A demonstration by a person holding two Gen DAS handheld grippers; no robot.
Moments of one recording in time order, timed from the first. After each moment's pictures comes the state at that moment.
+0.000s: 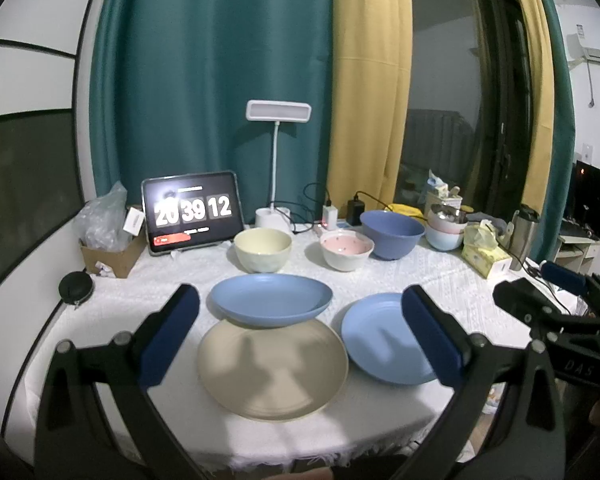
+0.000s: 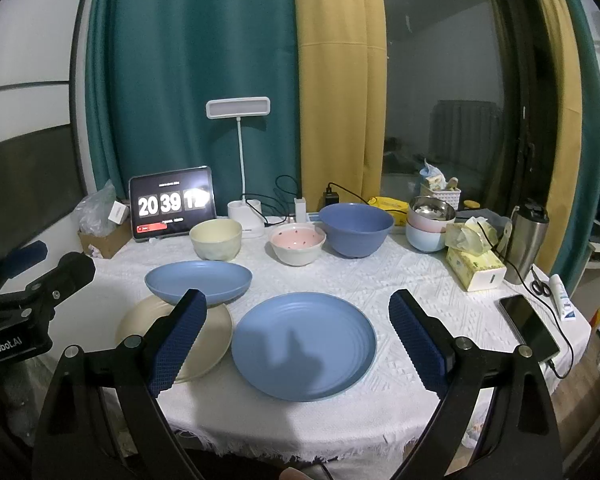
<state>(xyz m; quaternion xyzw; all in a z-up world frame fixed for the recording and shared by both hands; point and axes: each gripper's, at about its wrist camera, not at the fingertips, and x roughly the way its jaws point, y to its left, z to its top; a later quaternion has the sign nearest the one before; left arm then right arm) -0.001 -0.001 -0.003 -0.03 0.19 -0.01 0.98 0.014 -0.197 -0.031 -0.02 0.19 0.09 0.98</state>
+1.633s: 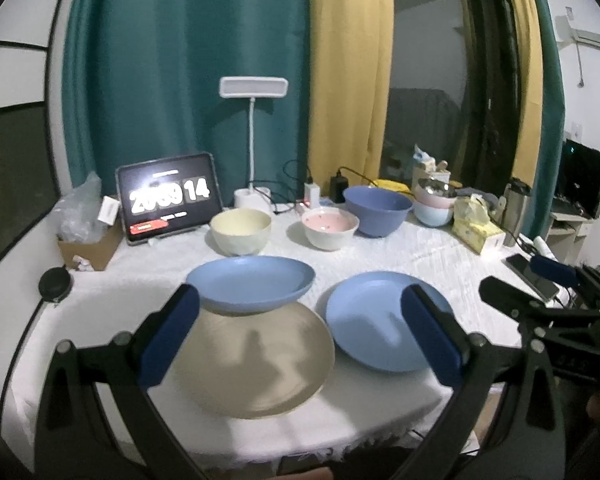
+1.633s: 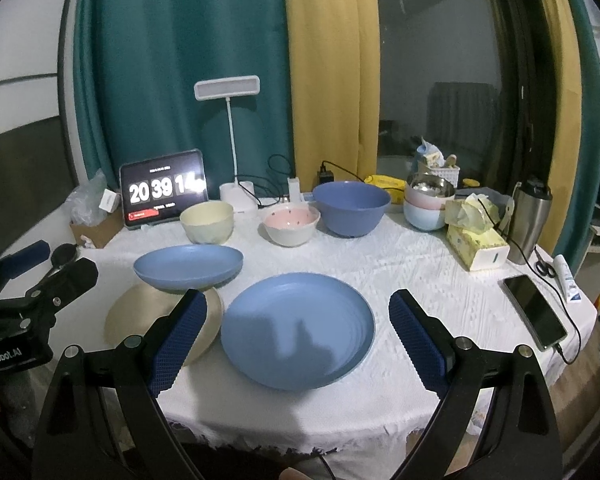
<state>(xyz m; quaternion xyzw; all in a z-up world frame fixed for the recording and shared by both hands) 0.027 -0.022 -0.025 -0.01 0.23 -0.04 0.97 0.034 -0.204 -0.059 -0.01 0.23 0.08 0.97</state>
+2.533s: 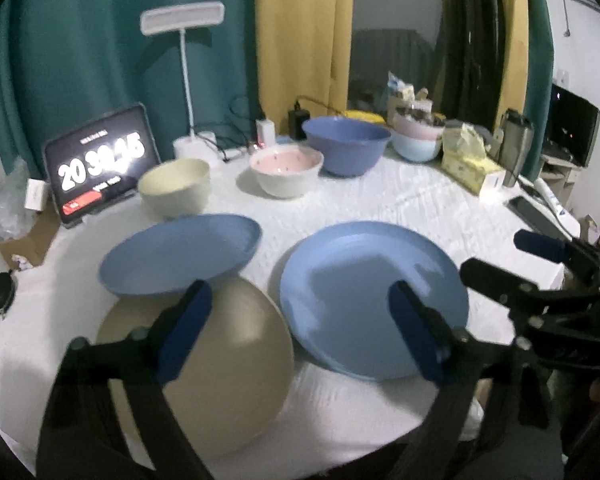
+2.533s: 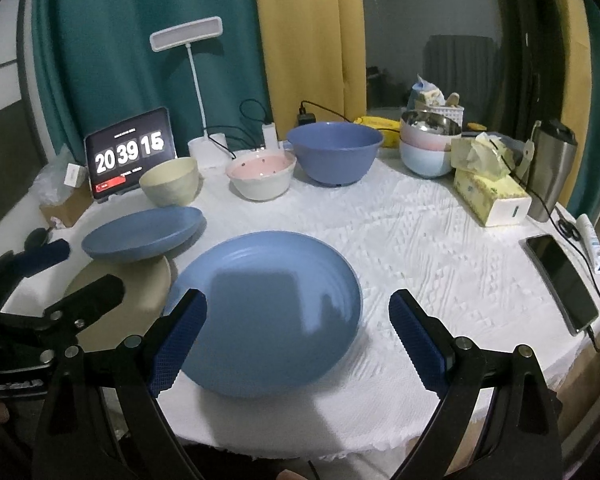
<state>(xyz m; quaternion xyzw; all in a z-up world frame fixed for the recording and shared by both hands) 0.118 -0.085 -0.093 0.04 0.33 -0.09 0.94 0.110 -0.241 -0.115 0.02 0.31 0.09 0.95</state>
